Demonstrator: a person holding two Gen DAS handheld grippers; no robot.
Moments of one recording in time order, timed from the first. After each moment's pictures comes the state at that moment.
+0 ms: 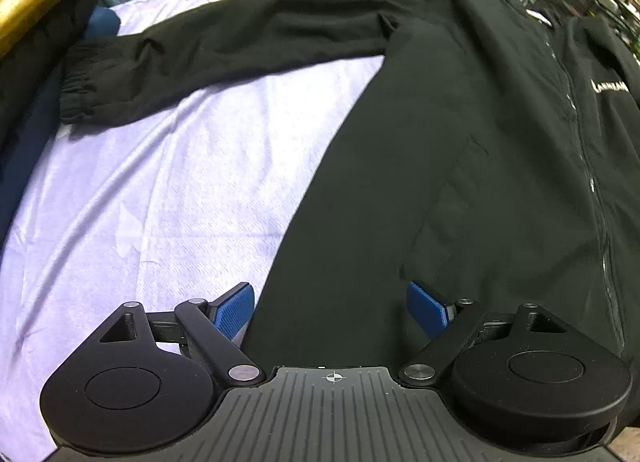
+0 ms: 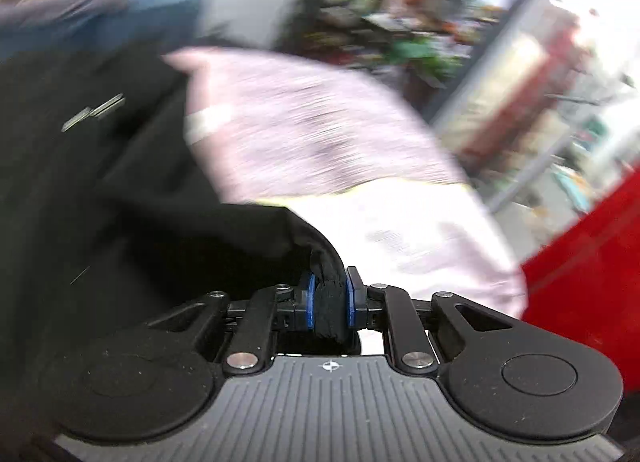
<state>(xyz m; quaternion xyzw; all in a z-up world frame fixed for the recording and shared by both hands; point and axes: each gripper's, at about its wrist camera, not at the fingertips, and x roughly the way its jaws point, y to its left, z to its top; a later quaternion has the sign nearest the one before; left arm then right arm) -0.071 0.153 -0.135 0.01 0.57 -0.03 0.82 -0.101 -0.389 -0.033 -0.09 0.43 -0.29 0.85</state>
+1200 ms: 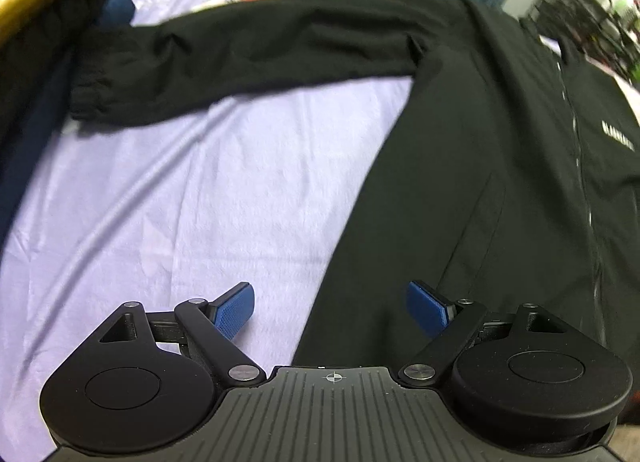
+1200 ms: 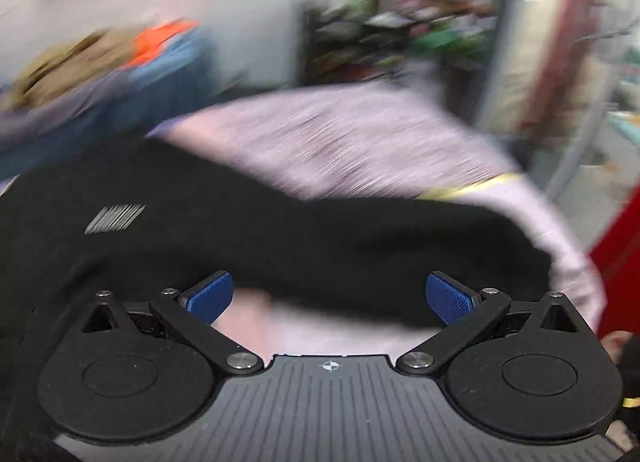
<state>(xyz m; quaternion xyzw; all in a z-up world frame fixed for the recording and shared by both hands) -0.047 0.199 -0.131 -0.03 0.58 -0.05 0.81 -0.119 -0.434 -0.049 0.06 0.41 -0.16 0.90</state>
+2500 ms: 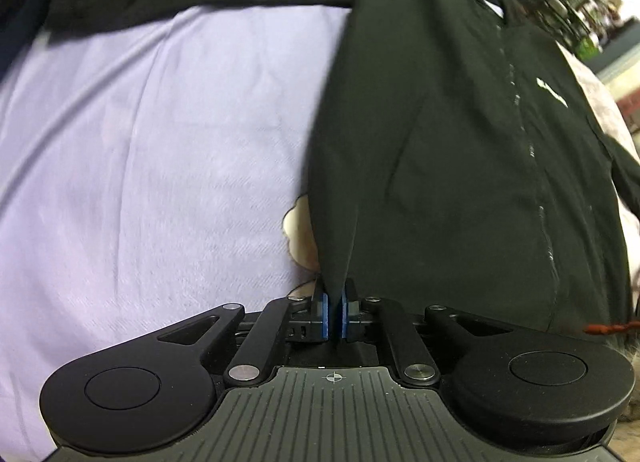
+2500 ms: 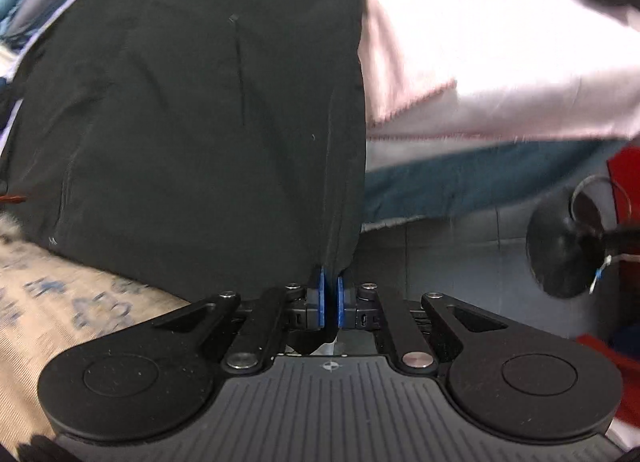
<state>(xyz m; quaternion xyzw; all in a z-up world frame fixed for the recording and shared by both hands) -0.121 0.217 -0.143 -0.10 0.60 -0.13 0.78 -0.265 -0.331 -0.124 0.16 0.65 -0.05 0.74</state>
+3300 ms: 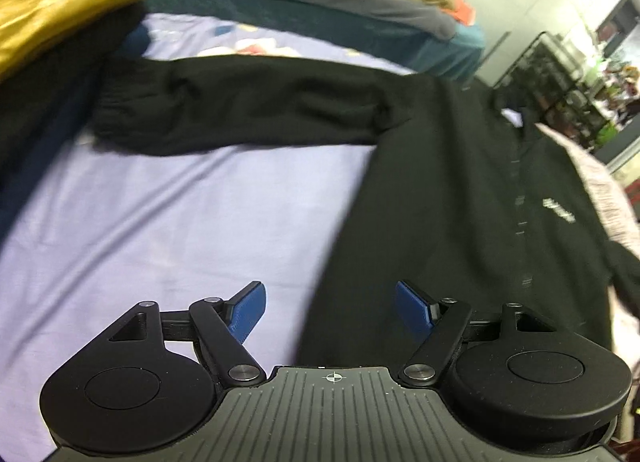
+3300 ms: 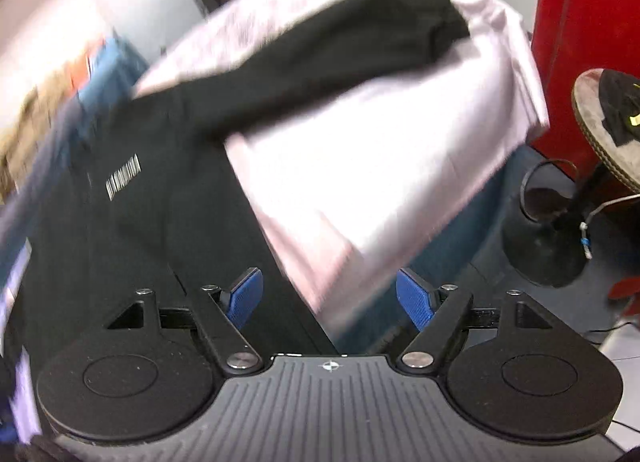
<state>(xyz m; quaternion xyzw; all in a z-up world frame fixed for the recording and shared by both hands) -0.071 0.212 -0.074 -0.13 0.51 -0.08 0.85 -0.271 -0.410 -0.052 0.33 0.42 -0.28 0.80</state>
